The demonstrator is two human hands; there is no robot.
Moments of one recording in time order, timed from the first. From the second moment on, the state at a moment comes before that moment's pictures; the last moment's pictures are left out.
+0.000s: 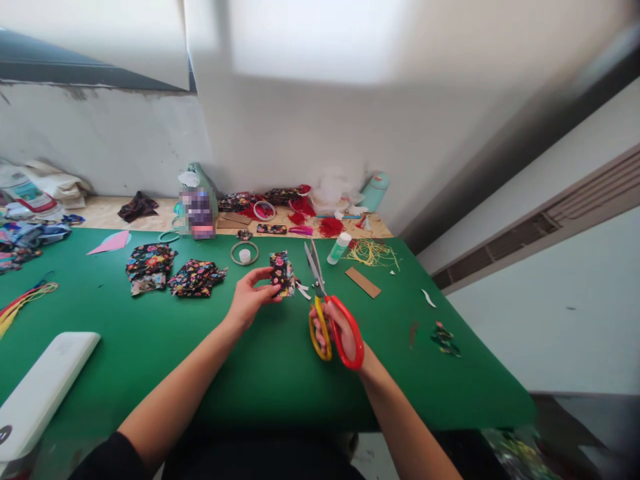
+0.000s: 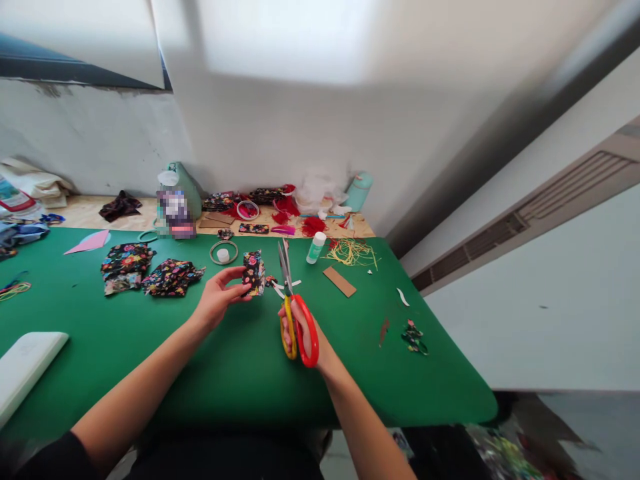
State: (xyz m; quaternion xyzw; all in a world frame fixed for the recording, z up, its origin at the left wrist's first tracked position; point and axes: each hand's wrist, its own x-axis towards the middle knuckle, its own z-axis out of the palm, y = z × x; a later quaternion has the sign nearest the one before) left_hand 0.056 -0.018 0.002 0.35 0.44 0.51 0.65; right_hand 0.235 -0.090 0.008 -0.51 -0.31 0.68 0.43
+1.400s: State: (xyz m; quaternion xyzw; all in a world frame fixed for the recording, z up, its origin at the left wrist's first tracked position) left_hand 0.059 -0.005 0.008 0.25 0.46 0.51 0.68; right_hand 0.204 -0.134 0.009 -0.55 -0.34 0.66 0.40
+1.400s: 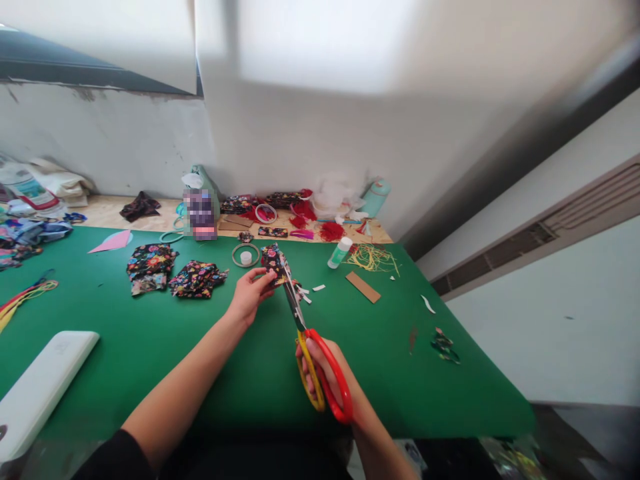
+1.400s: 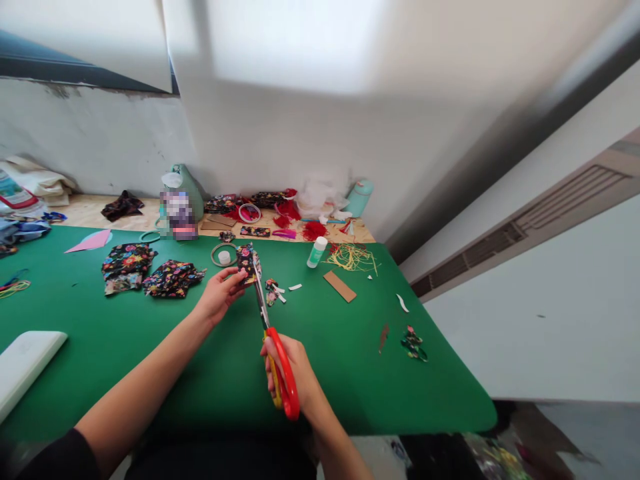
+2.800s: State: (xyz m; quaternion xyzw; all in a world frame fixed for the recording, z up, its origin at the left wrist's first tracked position) left_hand 0.062 -0.013 0.007 0.29 0.47 0.50 0.66; right_hand 0.197 -0.134 -0.013 -0.51 -0.35 0.66 0.42
